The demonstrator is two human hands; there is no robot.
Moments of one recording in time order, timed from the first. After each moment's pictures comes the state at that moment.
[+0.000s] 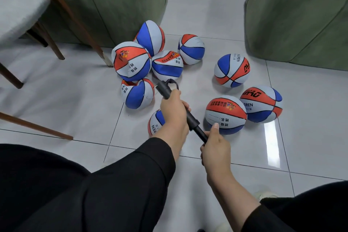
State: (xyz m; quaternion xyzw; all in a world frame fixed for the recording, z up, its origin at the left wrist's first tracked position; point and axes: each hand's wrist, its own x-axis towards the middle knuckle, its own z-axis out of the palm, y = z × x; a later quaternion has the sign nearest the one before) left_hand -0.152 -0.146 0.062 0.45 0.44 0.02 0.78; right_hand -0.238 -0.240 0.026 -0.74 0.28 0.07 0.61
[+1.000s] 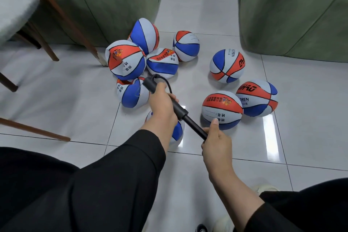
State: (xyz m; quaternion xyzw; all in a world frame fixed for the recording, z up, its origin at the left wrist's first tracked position) left_hand -0.141 -0.126 0.060 0.42 0.45 0.02 0.79; right_hand -0.243 -0.251 0.037 -0.75 0.28 0.07 0.60
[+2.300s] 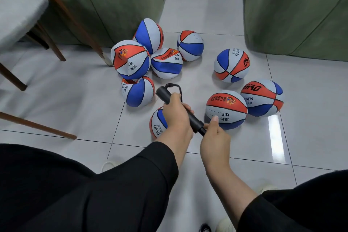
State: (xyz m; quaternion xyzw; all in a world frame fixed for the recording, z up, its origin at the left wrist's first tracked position) left_hand -0.171 -0.158 0.053 0.40 0.45 0.01 0.80; right_hand -0.238 -0.237 0.049 -0.77 0.27 0.05 0.57
